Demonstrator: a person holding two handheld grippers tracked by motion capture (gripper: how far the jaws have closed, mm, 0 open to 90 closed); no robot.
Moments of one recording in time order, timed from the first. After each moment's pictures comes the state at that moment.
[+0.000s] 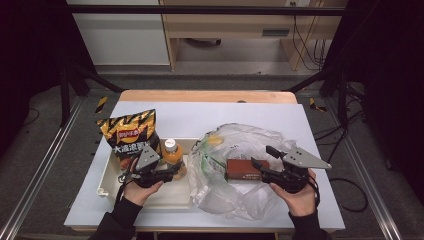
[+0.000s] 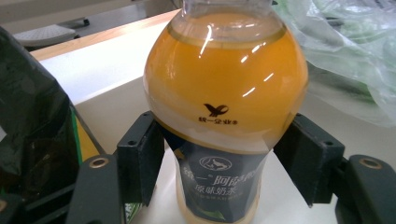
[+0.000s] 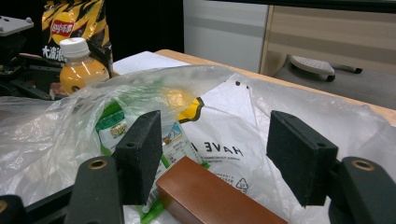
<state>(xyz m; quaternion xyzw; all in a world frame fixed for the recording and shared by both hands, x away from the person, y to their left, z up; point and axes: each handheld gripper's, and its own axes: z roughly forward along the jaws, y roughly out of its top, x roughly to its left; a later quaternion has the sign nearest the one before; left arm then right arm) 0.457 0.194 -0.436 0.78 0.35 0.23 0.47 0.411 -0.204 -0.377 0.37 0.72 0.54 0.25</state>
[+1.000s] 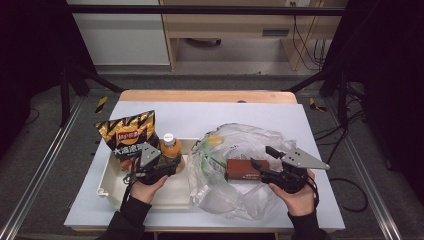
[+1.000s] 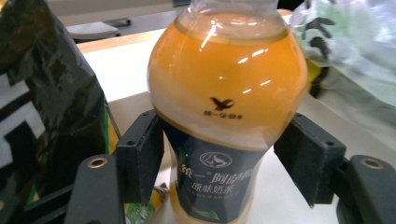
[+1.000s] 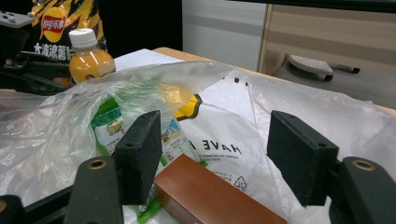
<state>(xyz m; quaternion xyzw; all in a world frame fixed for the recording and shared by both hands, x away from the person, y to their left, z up) 0.462 0.189 -0.442 0.73 0.41 0.26 0.48 0.412 -0.203 -0.380 0.37 0.72 0.54 0.26</state>
